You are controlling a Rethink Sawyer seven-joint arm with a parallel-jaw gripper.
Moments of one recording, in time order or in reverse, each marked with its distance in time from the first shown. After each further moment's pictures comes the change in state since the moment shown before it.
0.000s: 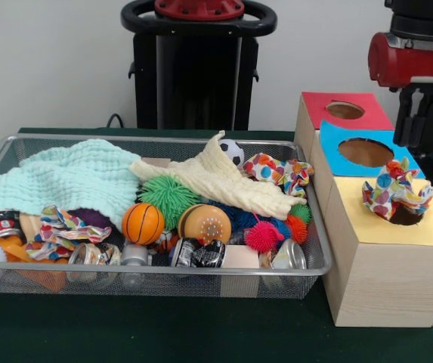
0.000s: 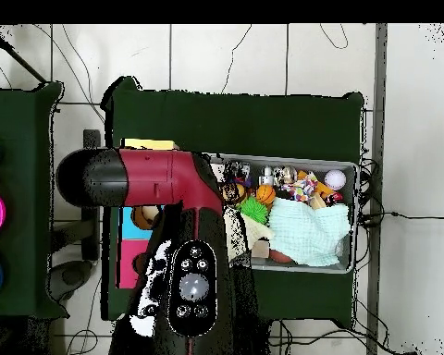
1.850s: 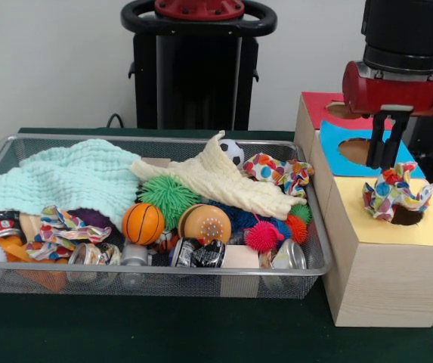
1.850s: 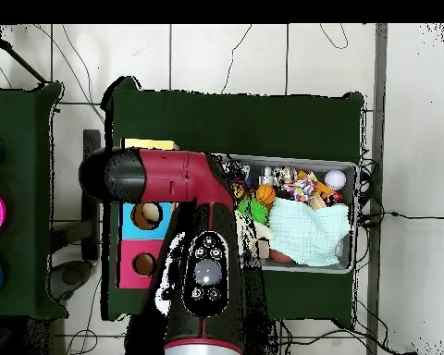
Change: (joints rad) arm -0.024 0.053 -0.008 0.000 0.008 -0.026 0.000
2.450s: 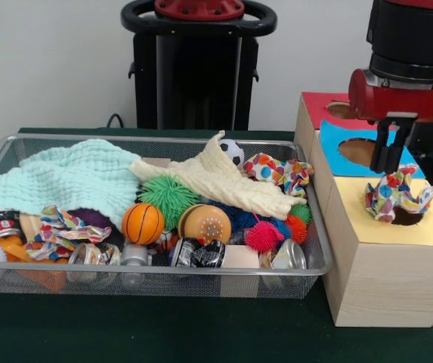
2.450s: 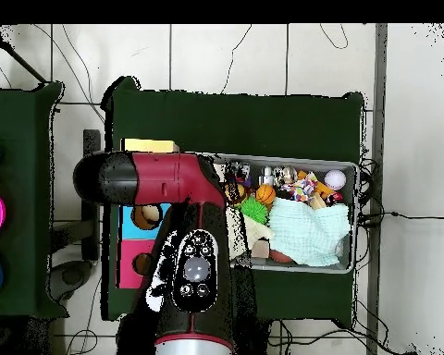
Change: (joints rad) arm 0.024 0.020 -0.006 -0.005 -0.012 0.000 0.000
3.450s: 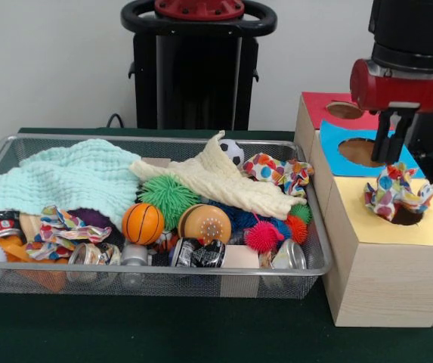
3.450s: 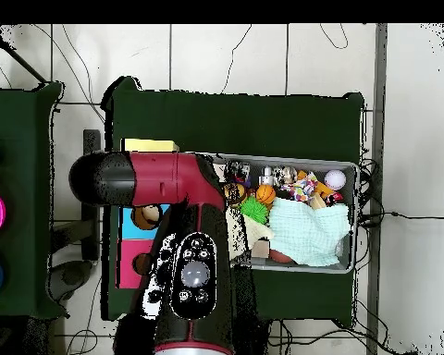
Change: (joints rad) arm 0.001 -0.027 -0.001 0.000 -0.010 0.042 0.000
